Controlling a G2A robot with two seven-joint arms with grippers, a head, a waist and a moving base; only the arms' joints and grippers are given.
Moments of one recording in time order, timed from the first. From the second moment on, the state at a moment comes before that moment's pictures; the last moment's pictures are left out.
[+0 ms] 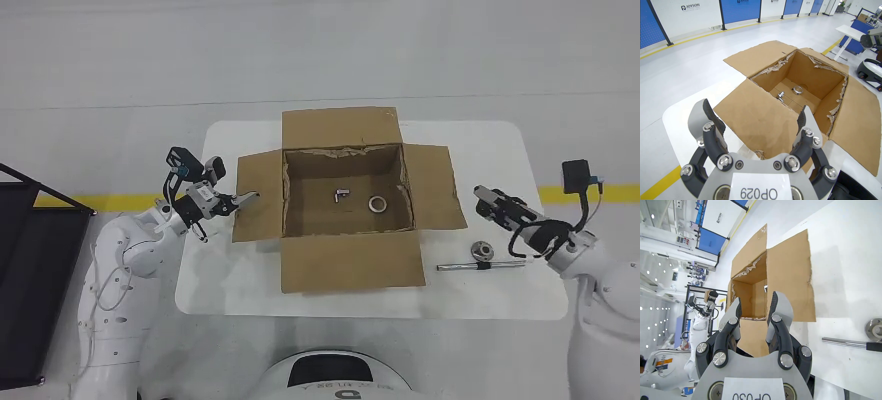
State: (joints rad) left arm 1.43 -1.24 -1.64 -1.58 1.07 -0.84 -0.31; right arm -1.72 -1.25 2.08 -2.08 -0.16 0.12 1.09
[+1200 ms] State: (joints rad) left arm 1.43 -1.24 -1.64 -1.58 1.07 -0.84 -0.31; right arm -1.76 -1.20 1.89 -1.91 -0.99 0.12 1.16
